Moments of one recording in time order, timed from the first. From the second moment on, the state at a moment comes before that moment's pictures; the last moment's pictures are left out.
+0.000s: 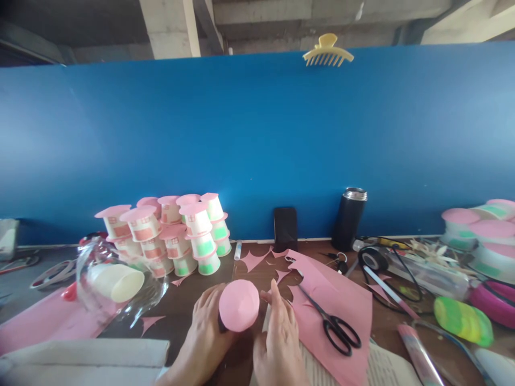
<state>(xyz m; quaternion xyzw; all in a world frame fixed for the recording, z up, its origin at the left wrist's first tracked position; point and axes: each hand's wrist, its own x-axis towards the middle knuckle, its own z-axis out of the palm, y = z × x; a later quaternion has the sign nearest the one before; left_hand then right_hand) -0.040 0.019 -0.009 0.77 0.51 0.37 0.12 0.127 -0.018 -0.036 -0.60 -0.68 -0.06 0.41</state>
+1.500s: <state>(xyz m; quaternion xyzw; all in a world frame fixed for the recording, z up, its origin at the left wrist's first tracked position) -0.041 0.010 0.028 0.68 0.53 0.38 0.33 0.126 -0.020 -0.040 -0.58 -0.74 -0.04 0.35</state>
